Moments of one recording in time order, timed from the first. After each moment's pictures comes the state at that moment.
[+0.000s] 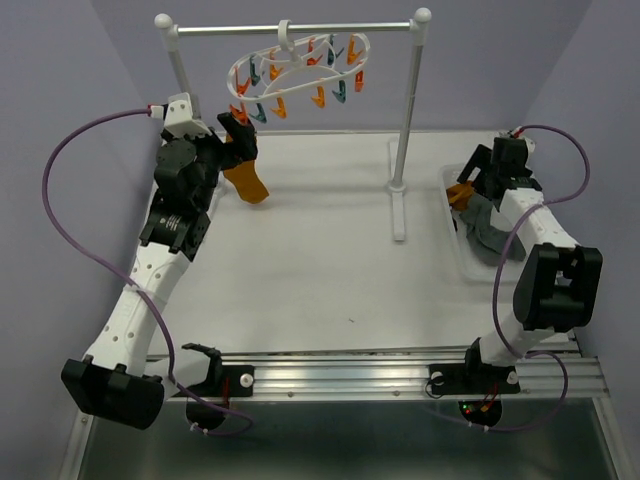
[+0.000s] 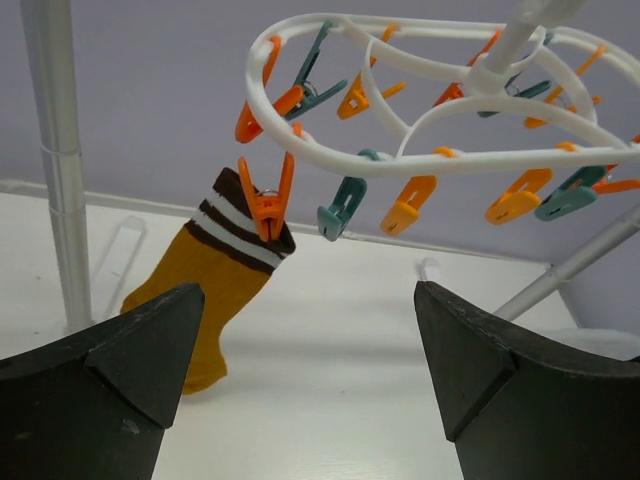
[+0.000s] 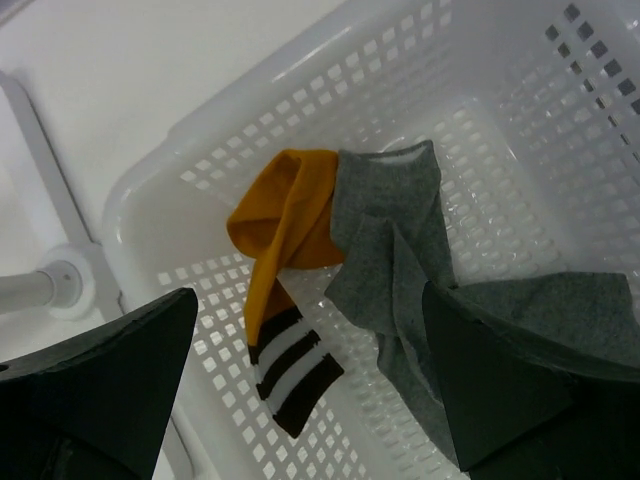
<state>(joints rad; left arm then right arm) -0.27 1.11 1.19 -0.03 -0.15 -0.35 -0.10 1.61 1.26 -0.28 0.24 0.39</state>
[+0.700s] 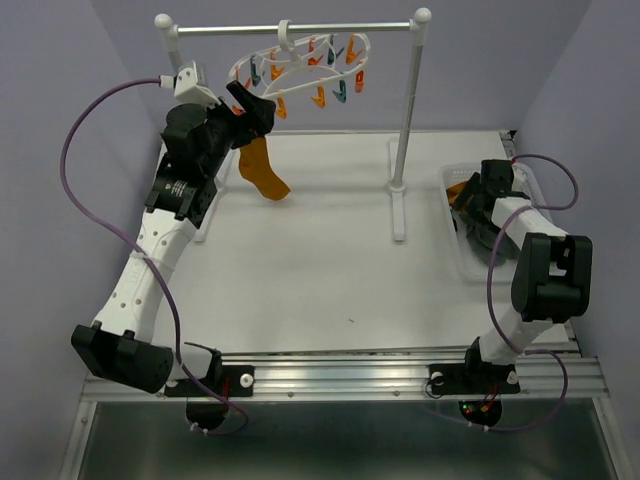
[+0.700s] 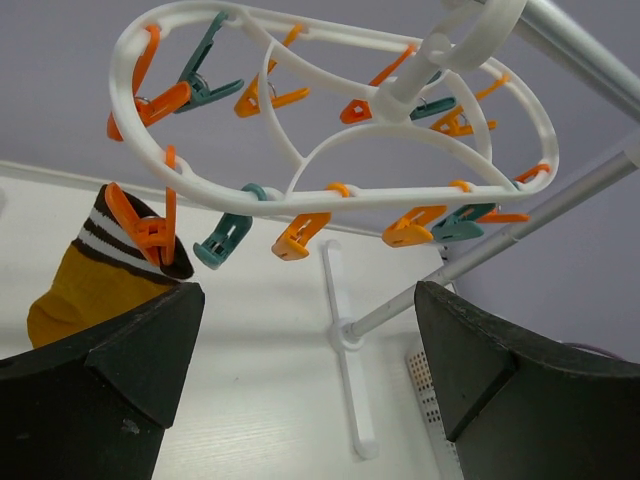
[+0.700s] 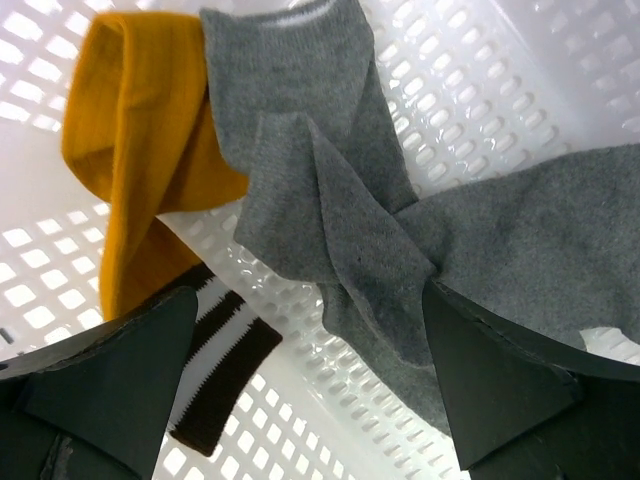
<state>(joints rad) -0.29 1.30 1.48 -0.18 -0.02 -0.59 -0.10 1.69 1.13 -0.33 0.31 0.51</state>
